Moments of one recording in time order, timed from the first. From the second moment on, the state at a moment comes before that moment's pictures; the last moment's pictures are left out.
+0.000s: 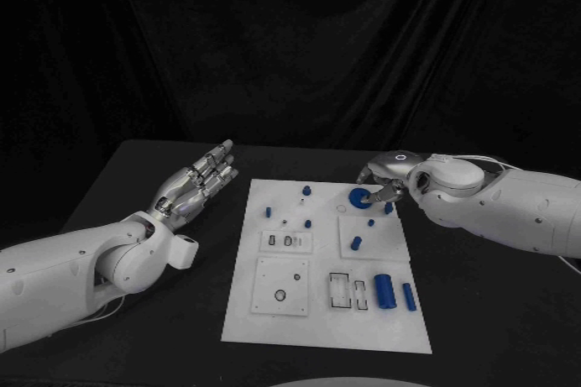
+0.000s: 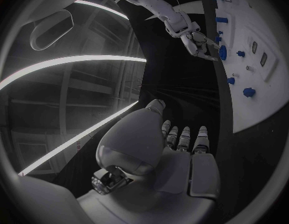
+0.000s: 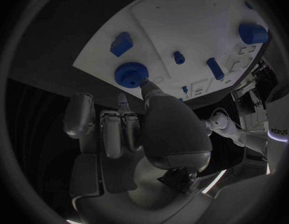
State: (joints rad) left arm 1.21 -0.93 -0.22 1.50 -0.14 -0.06 0.68; left_hand 1.49 0.24 -0.05 0.23 0.60 0.14 -0.06 0.02 0.02 0.00 -0.03 0.00 0.00 0.00 0.04 0.00 0.00 0.16 0.00 0.17 0.01 0.00; right arm 1.33 -0.77 -0.24 1.26 -1.68 -0.22 -0.11; right_hand 1.26 -0.05 0.13 0.17 0.18 0.81 0.09 0.07 0.14 1.46 0.00 1.57 1.31 1.47 -0.05 1.57 1.31 0.11 1.37 0.06 1.21 1.31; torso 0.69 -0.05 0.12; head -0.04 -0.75
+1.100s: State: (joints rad) left arm 1.21 -0.92 -0.22 1.50 -0.14 -0.05 0.68; left_hand 1.49 0.24 -0.04 0.22 0.60 0.14 -0.06 0.02 0.02 0.00 -0.02 0.00 0.00 0.00 0.05 0.00 0.00 0.16 0.00 0.18 0.01 0.00; right arm 1.30 -0.75 -0.23 1.23 -1.68 -0.25 -0.07; right_hand 1.32 -0.07 0.21 0.09 0.50 0.97 0.13 0.10 0.19 1.47 0.00 1.57 1.31 1.46 -0.05 1.57 1.31 0.09 1.38 0.05 1.21 1.31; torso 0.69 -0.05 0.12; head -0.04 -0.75
